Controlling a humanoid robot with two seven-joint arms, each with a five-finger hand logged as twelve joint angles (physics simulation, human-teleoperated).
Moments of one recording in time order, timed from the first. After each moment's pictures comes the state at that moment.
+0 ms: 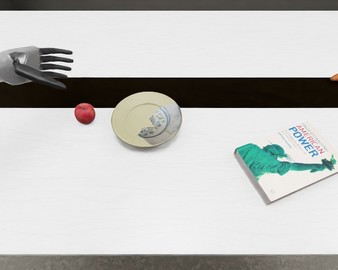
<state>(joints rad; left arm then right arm) -1.18 0.66 -0.11 -0.65 0.08 -0.61 0.06 -0.06 0.00 -0.03 0.14 0.10 -0.03 0.08</state>
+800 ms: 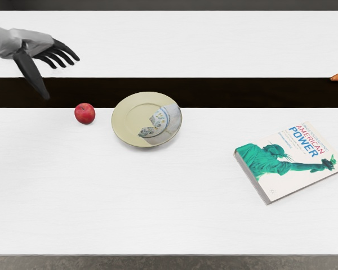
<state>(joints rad) -1.56 0.82 0.07 -1.13 0.68 -0.54 0.19 -0.06 0.00 -0.04 0.14 0.10 -0.03 0.07</state>
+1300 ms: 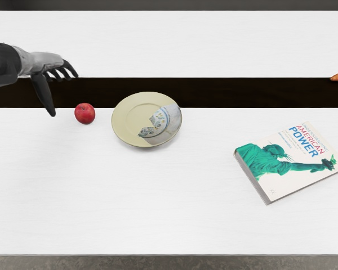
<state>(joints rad) -1.96 0.65 0.79 -1.43 0.39 -0.02 0.31 -0.06 0.00 -0.04 0.14 0.10 -0.03 0.07</state>
